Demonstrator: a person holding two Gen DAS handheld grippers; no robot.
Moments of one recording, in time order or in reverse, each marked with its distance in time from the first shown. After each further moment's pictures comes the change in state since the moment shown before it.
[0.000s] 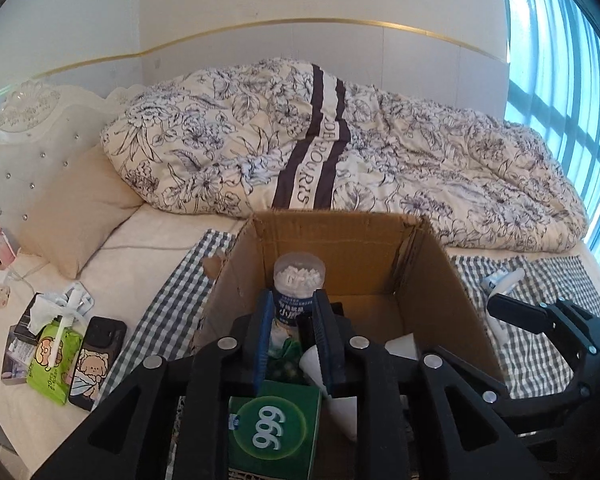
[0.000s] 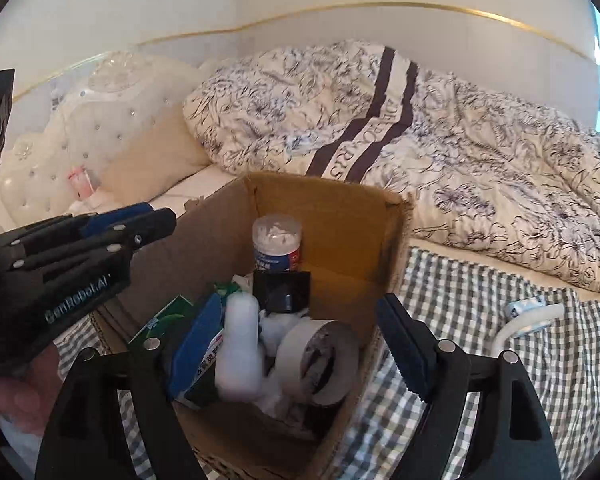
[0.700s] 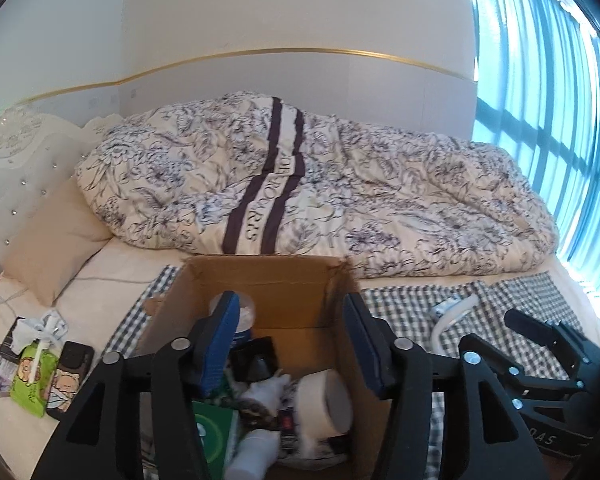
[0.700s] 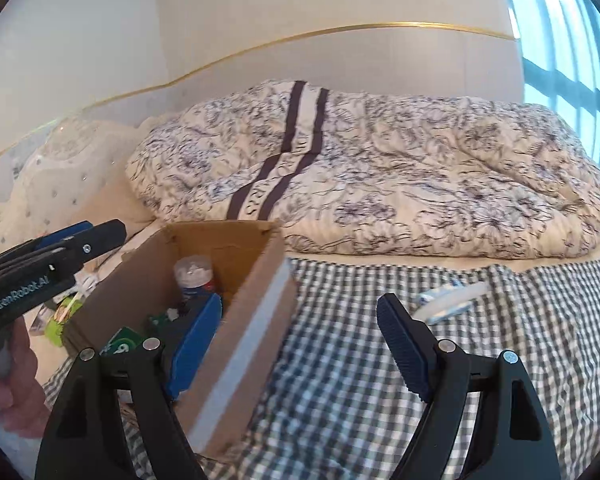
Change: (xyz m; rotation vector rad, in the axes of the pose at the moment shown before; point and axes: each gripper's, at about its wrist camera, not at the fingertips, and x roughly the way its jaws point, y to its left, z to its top) left arm -0.031 -0.073 0.024 0.023 -0.089 -0.092; right arm -0.072 -0.095 -0.020 0.178 -0.134 -0.146
